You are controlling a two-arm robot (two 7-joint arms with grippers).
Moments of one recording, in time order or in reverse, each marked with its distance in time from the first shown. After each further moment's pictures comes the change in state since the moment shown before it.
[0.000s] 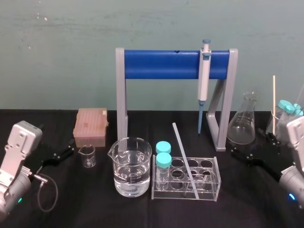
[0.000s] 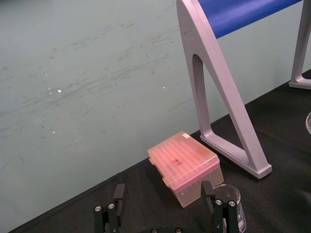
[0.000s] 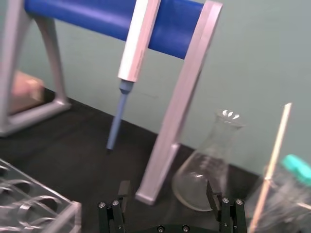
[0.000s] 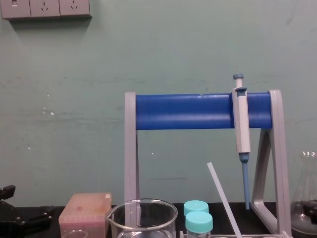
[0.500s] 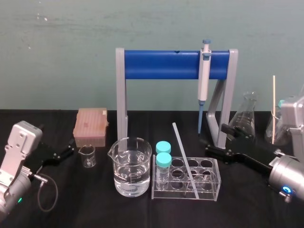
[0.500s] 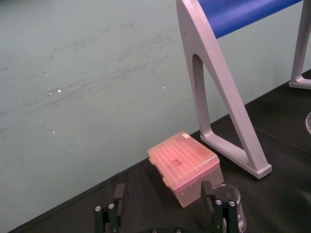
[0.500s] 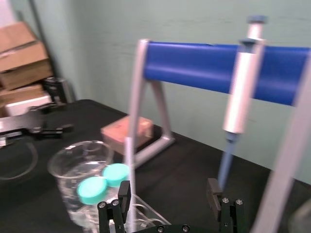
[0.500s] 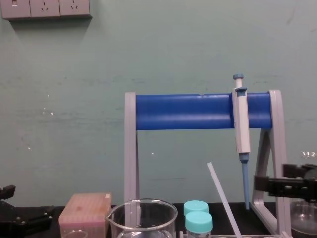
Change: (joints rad) left arm 0.000 0.000 0.000 0.000 0.000 0.000 0.000; right arm 0.004 0.012 0.046 -0.145 0.243 0.129 0.372
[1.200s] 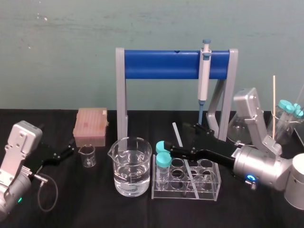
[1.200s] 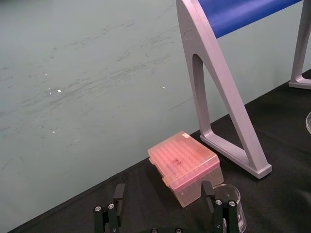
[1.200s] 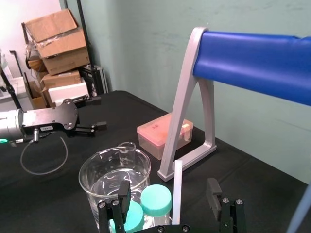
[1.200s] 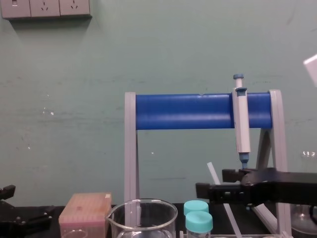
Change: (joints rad) left arm 0.000 0.000 0.000 0.000 0.000 0.000 0.000; right arm 0.190 -0.117 -0.140 0.158 -0.068 0.033 0.117
